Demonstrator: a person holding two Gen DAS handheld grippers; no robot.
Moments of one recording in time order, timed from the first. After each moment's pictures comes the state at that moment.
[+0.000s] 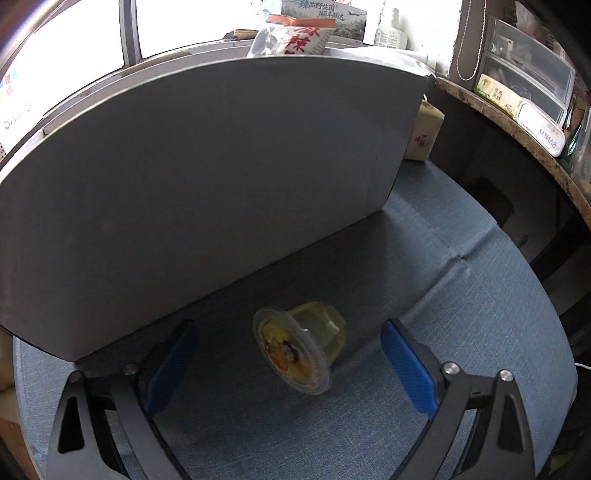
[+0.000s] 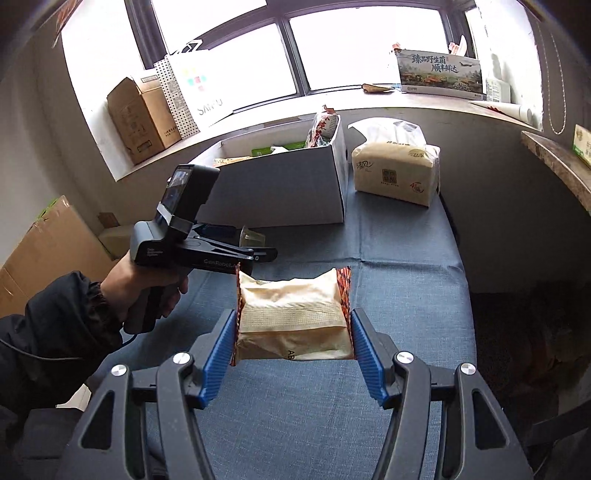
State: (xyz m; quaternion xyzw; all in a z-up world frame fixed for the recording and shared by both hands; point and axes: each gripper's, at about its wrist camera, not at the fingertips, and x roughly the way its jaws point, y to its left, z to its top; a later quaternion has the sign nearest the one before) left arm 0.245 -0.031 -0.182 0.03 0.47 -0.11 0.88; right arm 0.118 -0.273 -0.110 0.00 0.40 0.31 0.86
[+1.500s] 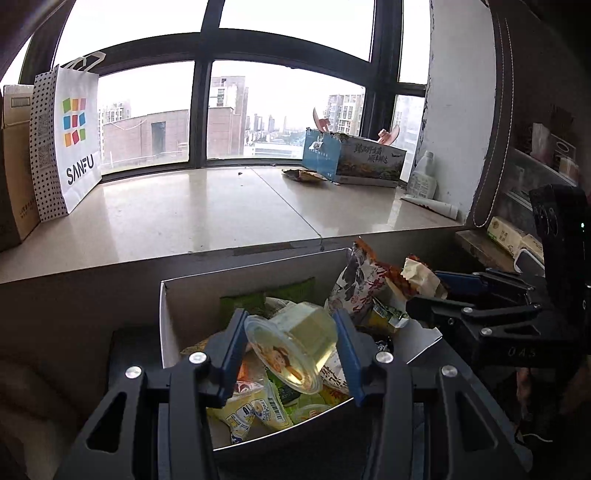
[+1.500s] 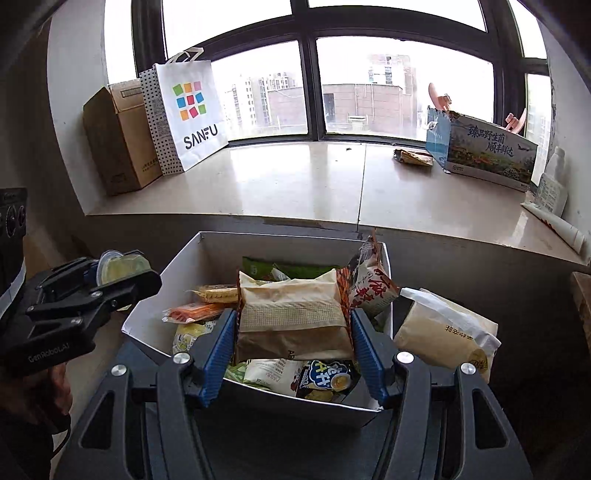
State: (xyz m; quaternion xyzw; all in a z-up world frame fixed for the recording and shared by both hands) left arm 0.267 0.080 -0.011 -0.04 0.30 -0.06 0.95; right arm 0.316 -0.120 -0.021 -0.05 0.35 0.28 0.89
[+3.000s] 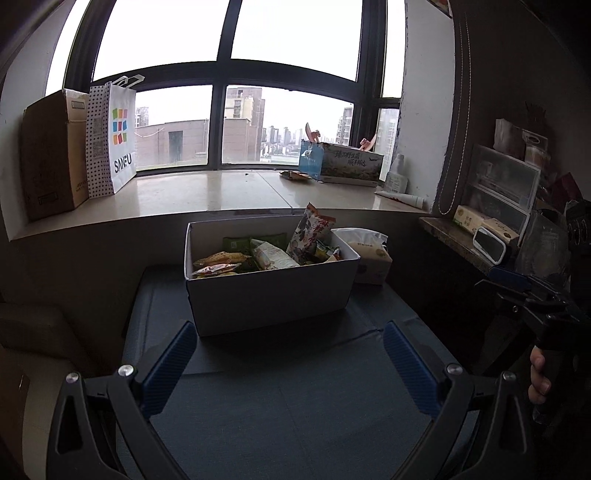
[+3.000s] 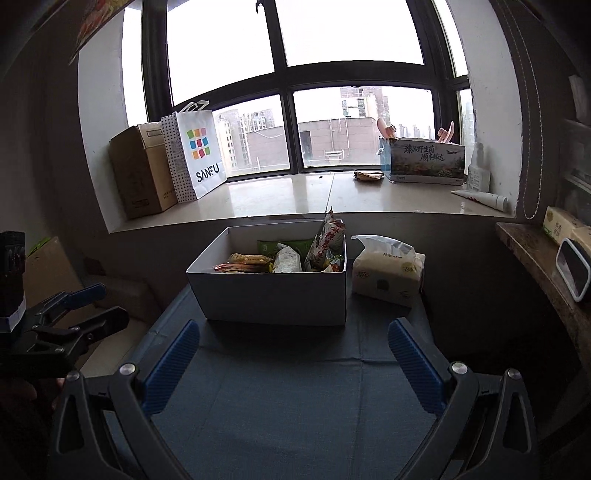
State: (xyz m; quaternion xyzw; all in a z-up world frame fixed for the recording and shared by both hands) left arm 0.027 0.007 -0.005 -0.05 0.27 -0.03 0.96; right arm 0.088 -0.243 0.000 0.01 0.28 0.25 0.93
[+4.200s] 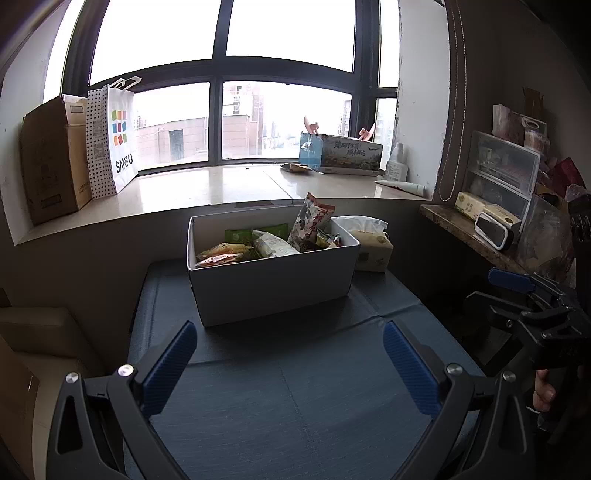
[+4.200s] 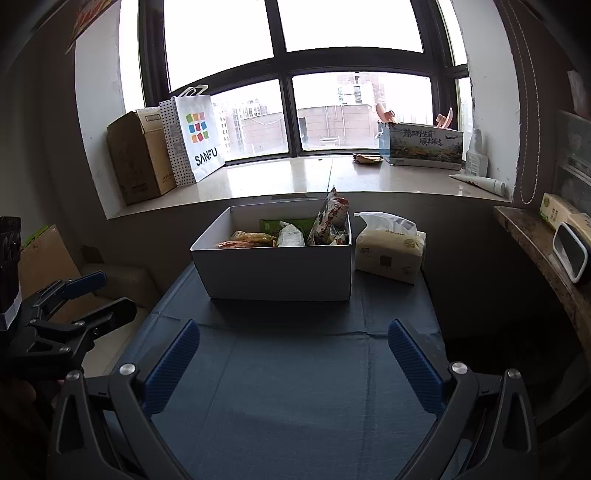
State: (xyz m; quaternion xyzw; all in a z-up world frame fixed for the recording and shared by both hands) left arm 0.019 0.001 -0.004 -0.03 0.28 -0.02 0.96; right arm 0.070 -0.227 -0.009 -0.01 0.30 0.24 0.92
